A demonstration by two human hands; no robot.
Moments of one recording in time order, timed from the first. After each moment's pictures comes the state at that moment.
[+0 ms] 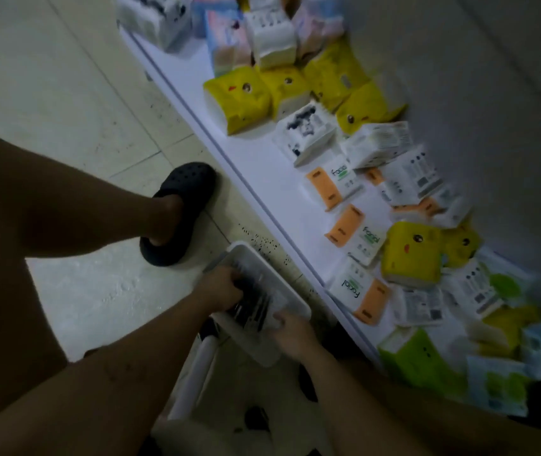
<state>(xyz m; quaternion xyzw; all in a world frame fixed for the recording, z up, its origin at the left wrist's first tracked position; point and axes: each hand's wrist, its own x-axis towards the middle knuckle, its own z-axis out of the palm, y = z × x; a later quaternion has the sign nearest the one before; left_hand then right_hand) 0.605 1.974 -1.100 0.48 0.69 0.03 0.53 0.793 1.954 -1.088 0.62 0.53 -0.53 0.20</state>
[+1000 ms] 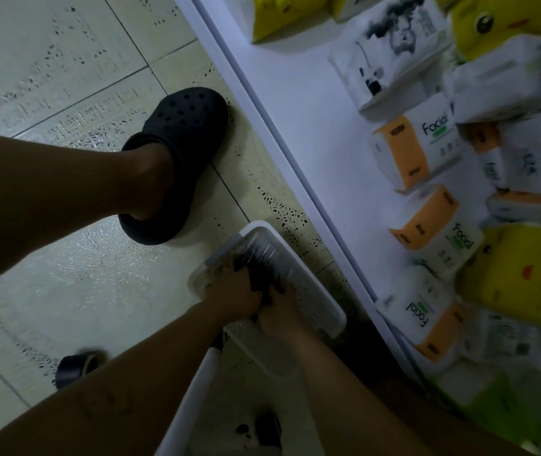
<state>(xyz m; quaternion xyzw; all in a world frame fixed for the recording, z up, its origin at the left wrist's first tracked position) 0.622 1.974 -1.218 0.51 0.65 0.01 0.57 0.744 1.973 -1.215 0.65 0.50 -0.53 0.22</state>
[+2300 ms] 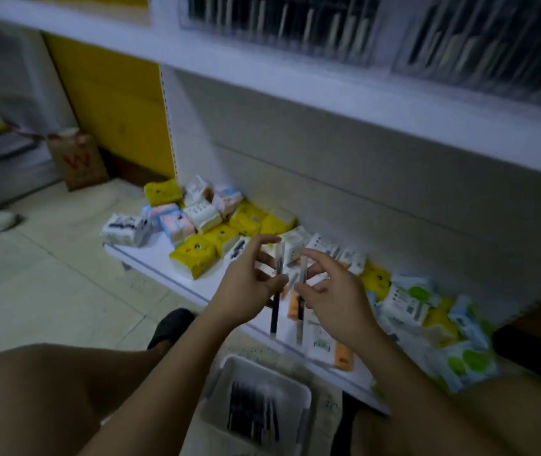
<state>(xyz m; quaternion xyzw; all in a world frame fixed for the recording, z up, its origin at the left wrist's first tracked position) 0.631 2.005 -0.827 0.67 0.44 0.40 0.45 0.803 1.969 -0.824 0.60 0.64 -0.28 -0.40</state>
